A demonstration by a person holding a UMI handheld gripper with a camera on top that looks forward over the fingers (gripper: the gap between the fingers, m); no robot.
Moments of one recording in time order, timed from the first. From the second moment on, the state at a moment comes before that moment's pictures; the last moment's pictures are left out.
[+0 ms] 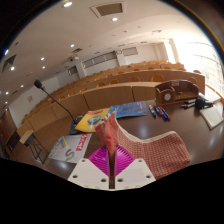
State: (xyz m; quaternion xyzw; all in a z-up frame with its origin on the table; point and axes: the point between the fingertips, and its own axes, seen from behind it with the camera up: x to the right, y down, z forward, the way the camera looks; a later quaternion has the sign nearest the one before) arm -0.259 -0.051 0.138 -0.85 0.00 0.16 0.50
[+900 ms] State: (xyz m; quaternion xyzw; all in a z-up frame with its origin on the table) arm 0.008 -0.119 0.118 -0.88 0.05 -0.03 0.47
